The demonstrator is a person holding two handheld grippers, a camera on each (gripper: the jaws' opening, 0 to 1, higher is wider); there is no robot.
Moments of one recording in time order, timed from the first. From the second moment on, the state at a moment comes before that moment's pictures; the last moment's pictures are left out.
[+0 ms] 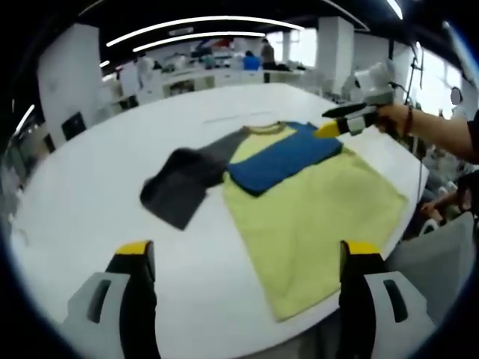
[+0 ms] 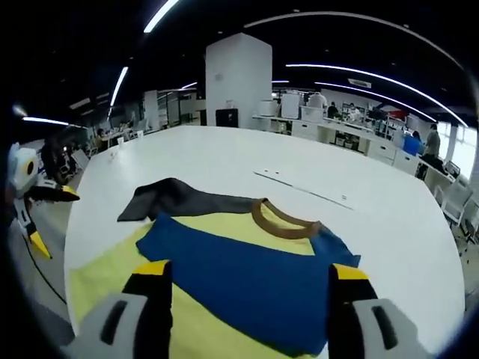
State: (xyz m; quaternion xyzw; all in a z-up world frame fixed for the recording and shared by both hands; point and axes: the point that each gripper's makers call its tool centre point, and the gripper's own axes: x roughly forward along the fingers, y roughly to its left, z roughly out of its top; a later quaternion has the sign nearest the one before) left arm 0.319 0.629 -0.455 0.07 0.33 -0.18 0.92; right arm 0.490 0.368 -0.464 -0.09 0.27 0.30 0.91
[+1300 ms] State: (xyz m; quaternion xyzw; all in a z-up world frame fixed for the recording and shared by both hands) left arm 0.320 0.625 -0.457 0.07 0.34 -0.19 0.92; right arm 0.466 0.263 -0.525 -0.08 0.35 0.25 0.90
